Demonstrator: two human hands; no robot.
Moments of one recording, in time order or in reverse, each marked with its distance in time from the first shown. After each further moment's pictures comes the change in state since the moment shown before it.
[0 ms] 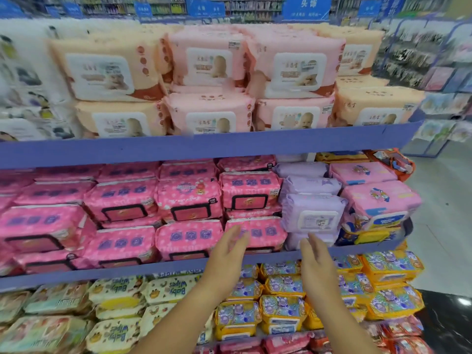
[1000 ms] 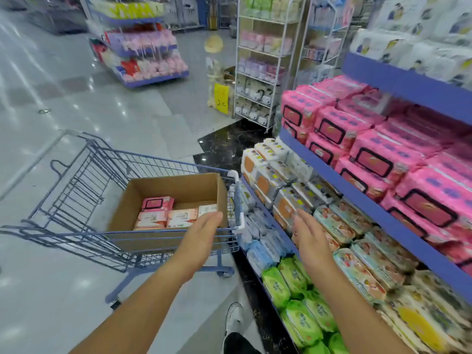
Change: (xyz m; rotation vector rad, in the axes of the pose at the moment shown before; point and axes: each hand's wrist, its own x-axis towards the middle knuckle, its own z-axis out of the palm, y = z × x) left_hand -0.480 -0.247 -0.605 -0.270 1.169 -0.231; right_hand -0.497 -0.044 0.586 -0.215 -1.253 -0.254
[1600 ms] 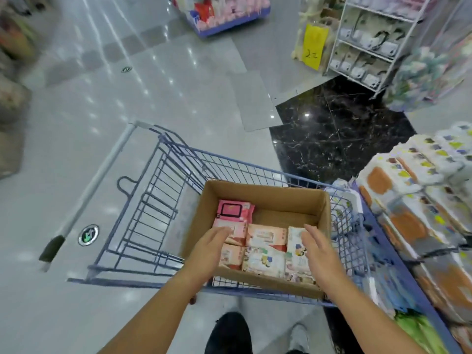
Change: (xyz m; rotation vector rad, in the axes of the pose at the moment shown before) left_hand 0.264 -0.076 -0.250 0.013 0.227 -0.380; right_hand 0.250 0.000 0.337 -0.216 -0.364 0.198
